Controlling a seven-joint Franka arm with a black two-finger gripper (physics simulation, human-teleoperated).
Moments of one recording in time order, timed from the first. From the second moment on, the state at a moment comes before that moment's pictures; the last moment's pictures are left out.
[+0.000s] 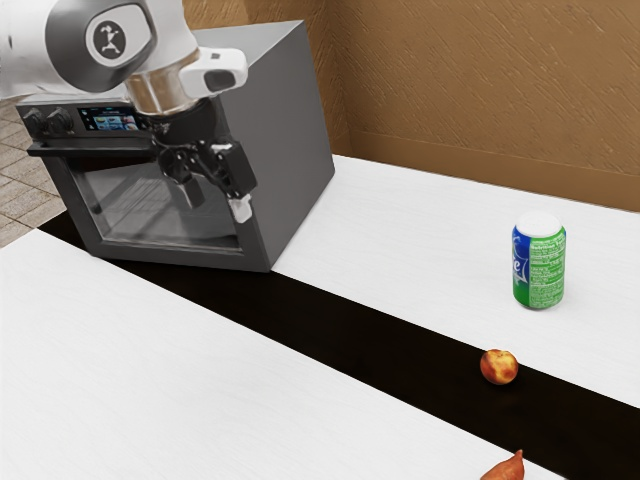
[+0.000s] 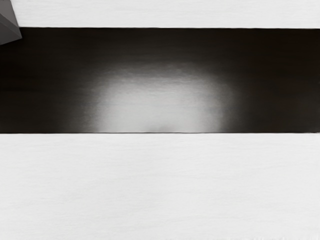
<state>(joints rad) -0.05 0.08 0.20 -1.32 -0.04 1.44 0.14</state>
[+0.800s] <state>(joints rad) -0.05 0.02 0.56 -1.38 0.03 1.65 1.26</state>
